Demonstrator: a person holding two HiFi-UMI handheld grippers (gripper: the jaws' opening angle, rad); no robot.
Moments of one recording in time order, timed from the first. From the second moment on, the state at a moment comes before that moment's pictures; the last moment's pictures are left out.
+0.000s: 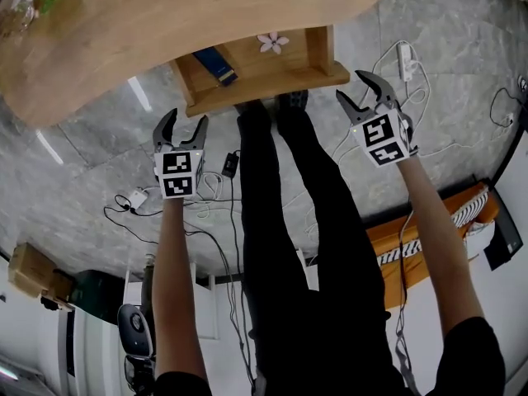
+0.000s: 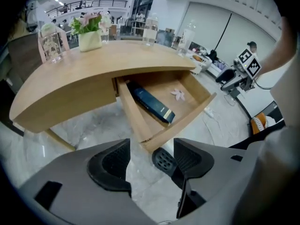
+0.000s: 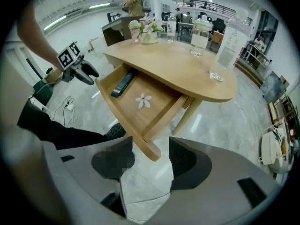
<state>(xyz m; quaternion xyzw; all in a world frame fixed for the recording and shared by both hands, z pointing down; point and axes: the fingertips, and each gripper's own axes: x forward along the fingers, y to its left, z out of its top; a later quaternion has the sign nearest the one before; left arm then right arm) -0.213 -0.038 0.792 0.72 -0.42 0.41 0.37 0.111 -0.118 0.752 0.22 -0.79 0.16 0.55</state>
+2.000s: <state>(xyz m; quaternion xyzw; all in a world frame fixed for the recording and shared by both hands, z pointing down) -0.206 -0.056 0.804 0.70 -0.46 0.42 0.36 0.136 -0.129 0.809 0.24 -0.75 0.16 0.59</state>
